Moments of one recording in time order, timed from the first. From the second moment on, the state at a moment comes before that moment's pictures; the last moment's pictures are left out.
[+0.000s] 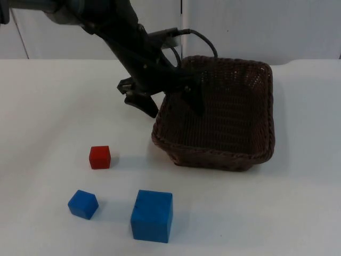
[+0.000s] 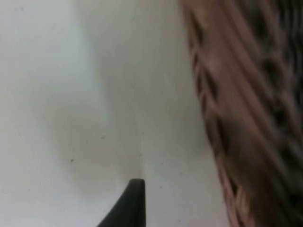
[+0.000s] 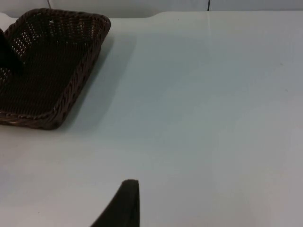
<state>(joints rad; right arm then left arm) 0.05 0.00 -0.52 -0.01 1.09 0.01 -0.35 2.50 -2.00 -0.50 0.93 0.29</state>
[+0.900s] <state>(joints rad) 0.05 0.00 -0.52 -0.01 1.09 0.01 -0.35 2.51 -2.00 -0.53 0.97 0.28</state>
